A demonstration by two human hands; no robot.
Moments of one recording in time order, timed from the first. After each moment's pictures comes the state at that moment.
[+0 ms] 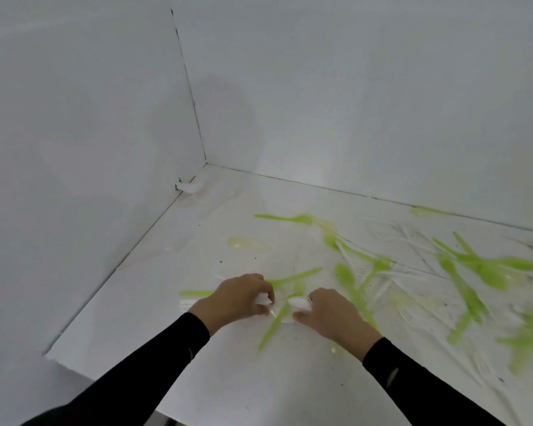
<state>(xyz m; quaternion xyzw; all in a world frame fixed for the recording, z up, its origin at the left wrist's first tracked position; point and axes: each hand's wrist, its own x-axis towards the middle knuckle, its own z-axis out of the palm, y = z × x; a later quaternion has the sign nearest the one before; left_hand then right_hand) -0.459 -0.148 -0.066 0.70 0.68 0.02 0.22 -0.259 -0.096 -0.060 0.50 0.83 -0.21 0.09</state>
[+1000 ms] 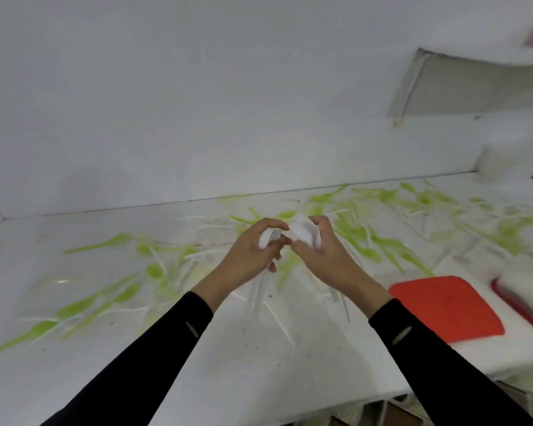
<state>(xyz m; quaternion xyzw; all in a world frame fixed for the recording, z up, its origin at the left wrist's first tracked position) -0.058 -0.111 0.054 0.63 0.46 0.41 0.48 0.107 -0.136 0.063 0.56 0.61 -0.41 -0.38</state>
